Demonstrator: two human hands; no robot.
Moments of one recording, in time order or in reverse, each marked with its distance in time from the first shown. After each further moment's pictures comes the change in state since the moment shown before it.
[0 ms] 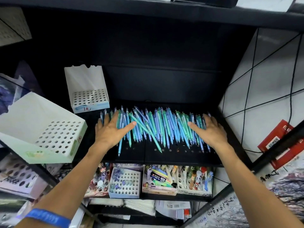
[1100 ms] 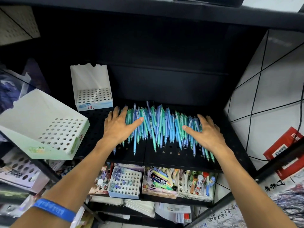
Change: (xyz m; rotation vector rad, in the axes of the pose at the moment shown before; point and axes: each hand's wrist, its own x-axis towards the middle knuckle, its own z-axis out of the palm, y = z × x) left_hand -0.001 0.031 -0.004 -0.007 0.073 0.065; right_hand -0.008 -0.023 -0.006 -0.013 -0.055 -0.111
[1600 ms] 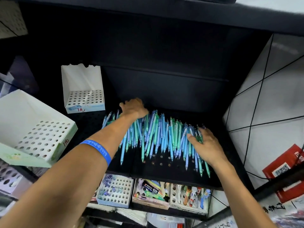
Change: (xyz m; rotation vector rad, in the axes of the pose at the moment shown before) left_hand 0.105 0.091 0.017 0.251 -0.093 -0.083; right_hand 0.017 0.029 0.003 0.140 0.014 -0.059
